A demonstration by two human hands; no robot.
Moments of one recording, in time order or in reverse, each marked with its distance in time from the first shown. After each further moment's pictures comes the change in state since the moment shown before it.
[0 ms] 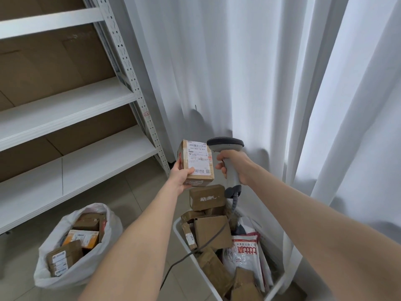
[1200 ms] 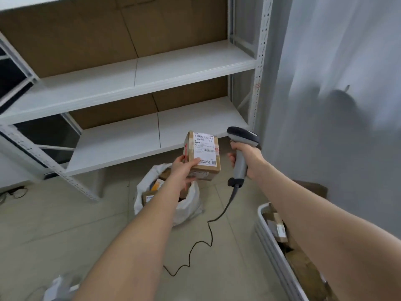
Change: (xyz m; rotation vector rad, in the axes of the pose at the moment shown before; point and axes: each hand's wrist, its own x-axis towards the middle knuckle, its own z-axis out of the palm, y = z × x) left_hand -0.026 0.026 -0.438 -0.076 0.380 0.012; right_hand 0.038 0.098 0.413 0.042 -0.144 0.085
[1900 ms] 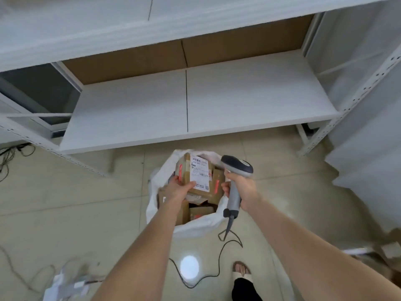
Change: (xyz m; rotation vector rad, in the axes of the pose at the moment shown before) left_hand 0.379 -0.085 -0.161 0.217 0.304 -0.258; right_hand 0.366 0.155 0.213 -0.172 -0.006 0.359
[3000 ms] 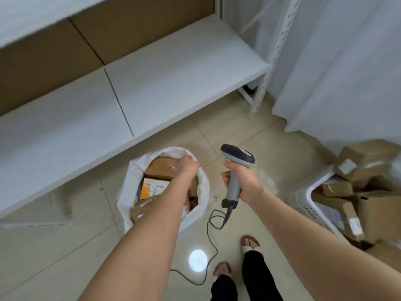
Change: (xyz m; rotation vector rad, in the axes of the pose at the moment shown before) left_hand 0.036 0.033 0.135 0.699 -0.322 0.164; right_hand 0.015 0.036 -0.060 0.358 0.259 -0.041
